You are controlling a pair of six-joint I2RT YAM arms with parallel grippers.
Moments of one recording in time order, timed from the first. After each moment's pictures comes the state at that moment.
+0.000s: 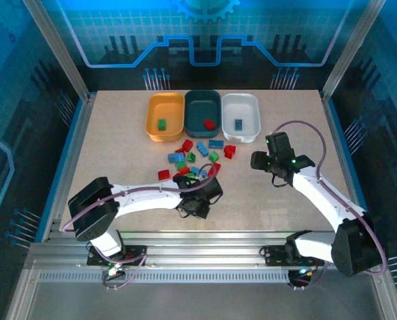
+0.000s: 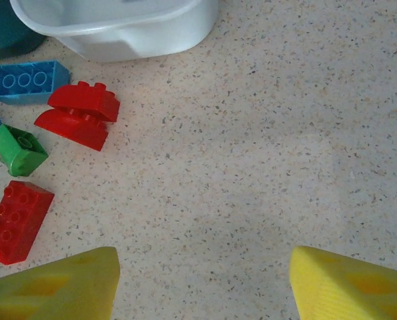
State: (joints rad) left arm -1.05 1.63 1.07 -0.76 -0.08 -0.72; right arm 0.30 1.22 0.84 -0.55 0.12 0.42
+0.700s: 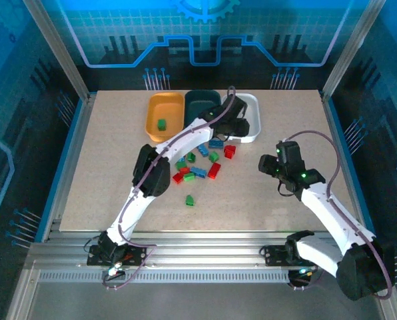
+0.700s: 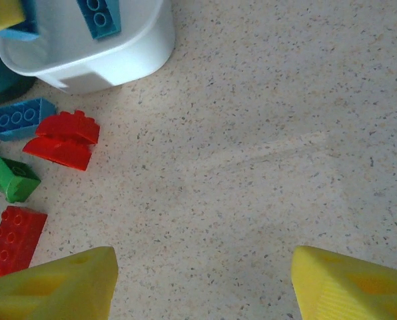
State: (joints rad) left arm -0.69 2.45 2.34 -0.68 0.08 -0.50; right arm 0.25 1.03 0.71 -0.51 0.15 0.49
